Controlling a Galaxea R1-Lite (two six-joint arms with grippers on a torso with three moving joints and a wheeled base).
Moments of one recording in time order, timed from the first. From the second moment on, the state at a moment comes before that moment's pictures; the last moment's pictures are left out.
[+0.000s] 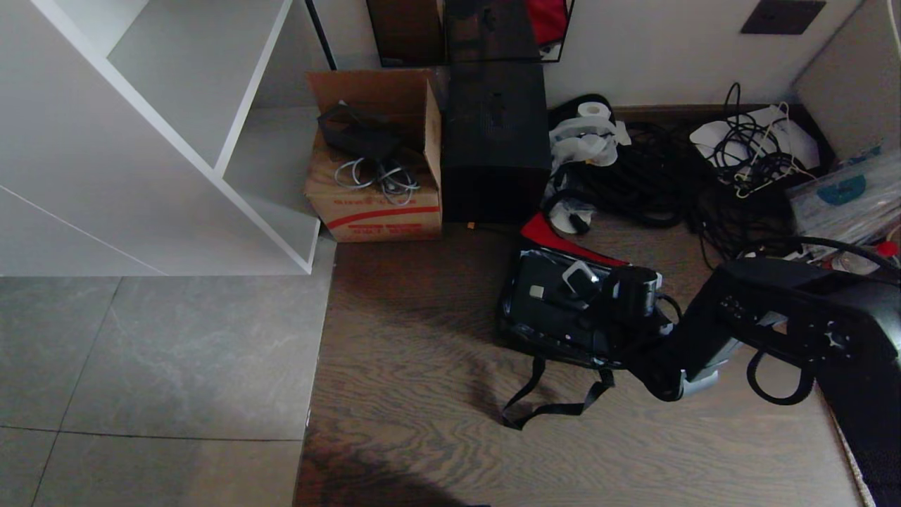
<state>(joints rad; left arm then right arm) 0.00 0.00 0.00 -0.02 0.02 -0.04 0.30 2.43 -1.09 -1.18 -0.60 -0.87</state>
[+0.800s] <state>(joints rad) 0.00 0.00 0.00 -0.02 0.02 -0.04 0.29 2.25 -0.85 -1.22 -0.57 -0.85</state>
